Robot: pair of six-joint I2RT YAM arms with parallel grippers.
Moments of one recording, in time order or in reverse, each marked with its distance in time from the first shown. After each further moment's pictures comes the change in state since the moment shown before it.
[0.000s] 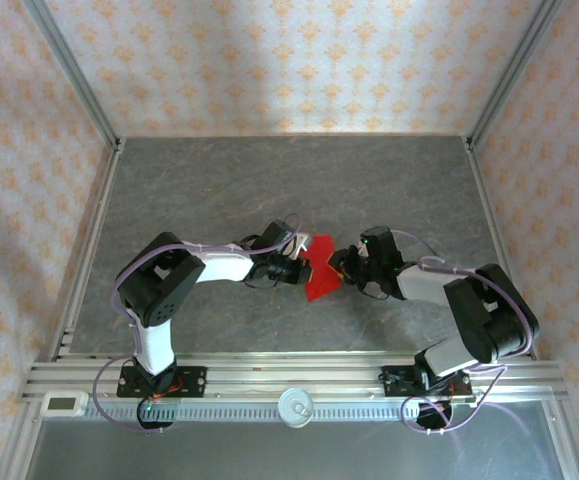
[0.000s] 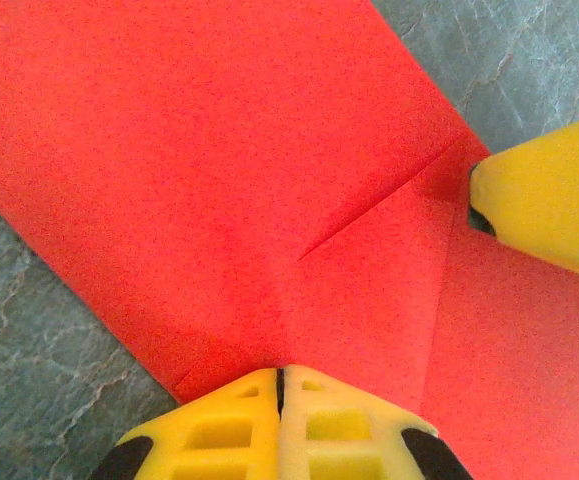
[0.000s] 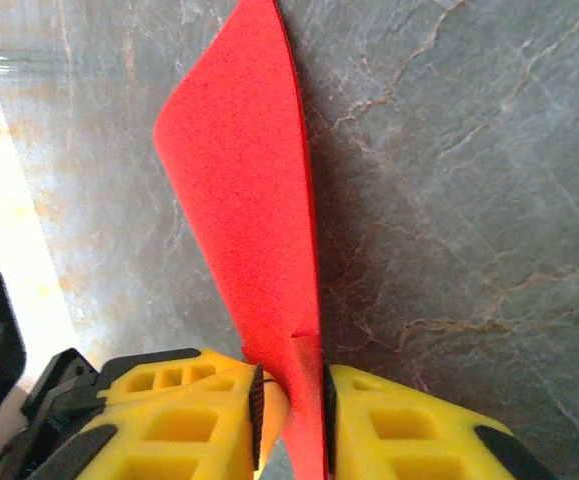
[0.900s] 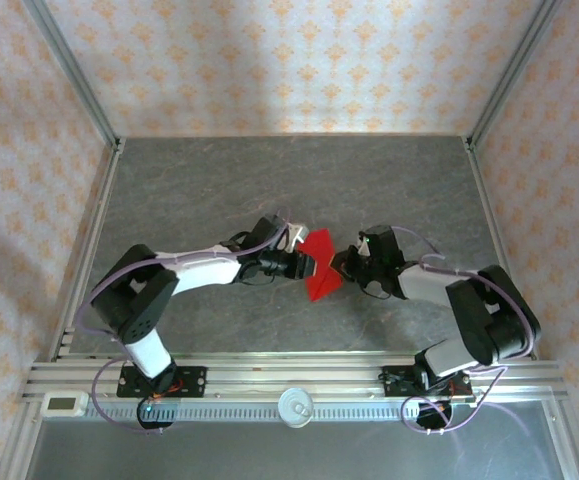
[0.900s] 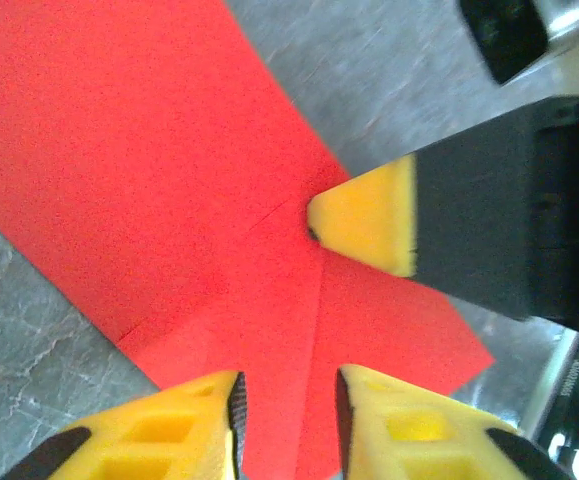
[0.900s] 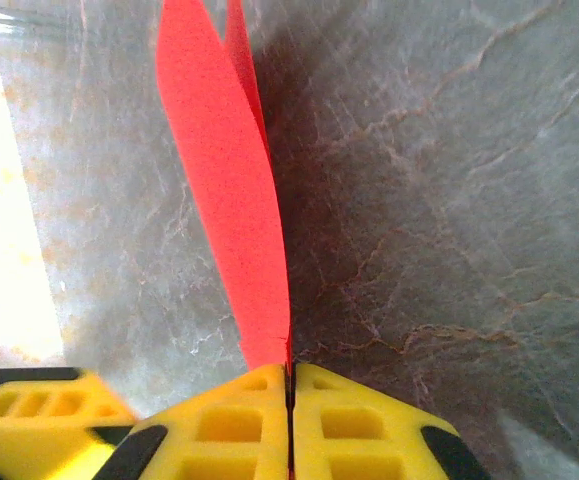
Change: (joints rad) left arm 0.007 -0.187 -0.040 0.001 0.015 -0.071; right arm -0.011 -0.032 0.011 -0.045 -0.003 -0.129
